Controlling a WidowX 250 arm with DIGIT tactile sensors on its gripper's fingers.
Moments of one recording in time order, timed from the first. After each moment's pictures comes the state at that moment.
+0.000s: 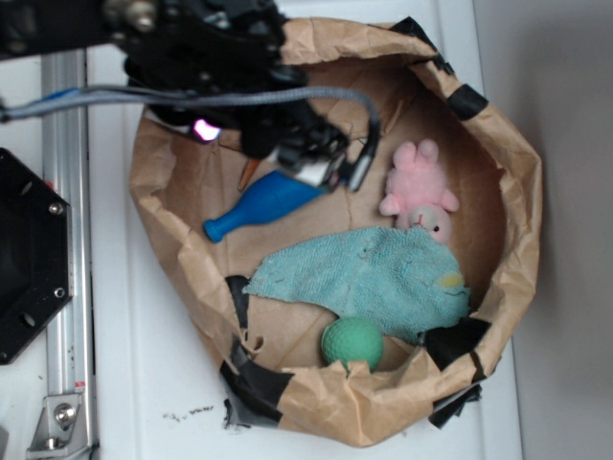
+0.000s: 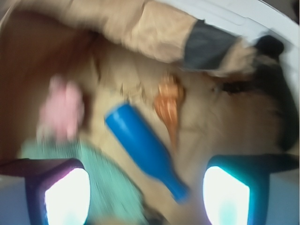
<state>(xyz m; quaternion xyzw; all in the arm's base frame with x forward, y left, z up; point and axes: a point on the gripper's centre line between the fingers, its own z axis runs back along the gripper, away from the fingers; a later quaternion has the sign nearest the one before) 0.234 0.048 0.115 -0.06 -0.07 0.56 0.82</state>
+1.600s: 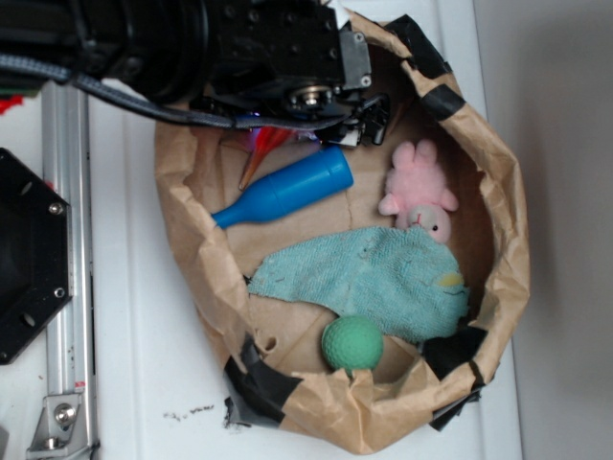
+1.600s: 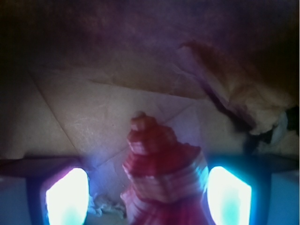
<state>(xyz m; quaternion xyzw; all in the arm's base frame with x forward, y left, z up) 0.241 0.089 0.013 0.07 -0.04 0.62 0.78</state>
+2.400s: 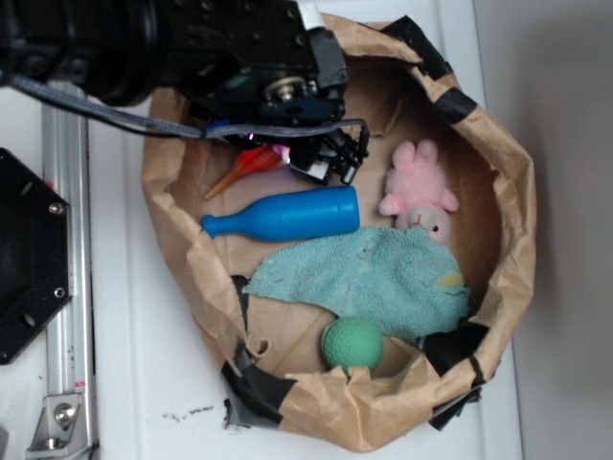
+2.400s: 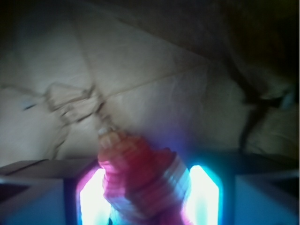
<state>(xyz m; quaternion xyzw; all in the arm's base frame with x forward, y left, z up) 0.237 0.066 0.039 0.00 -0.02 0.52 0.85</state>
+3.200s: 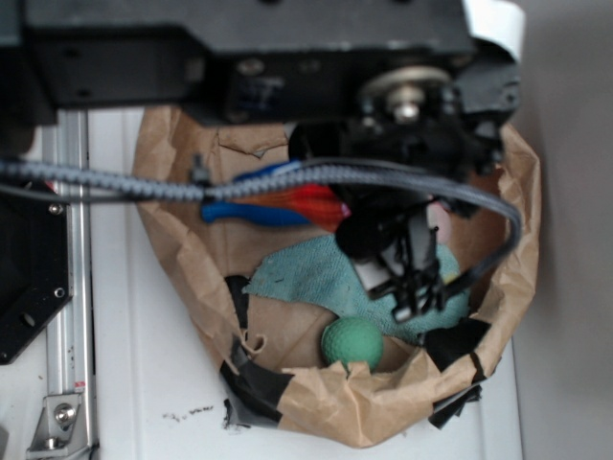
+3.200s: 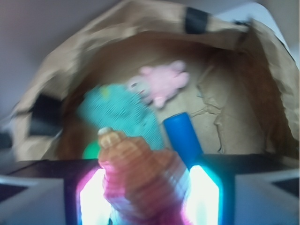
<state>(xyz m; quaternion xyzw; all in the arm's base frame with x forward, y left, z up) 0.267 -0.015 0.176 -0.06 -0.02 0.14 0.99</state>
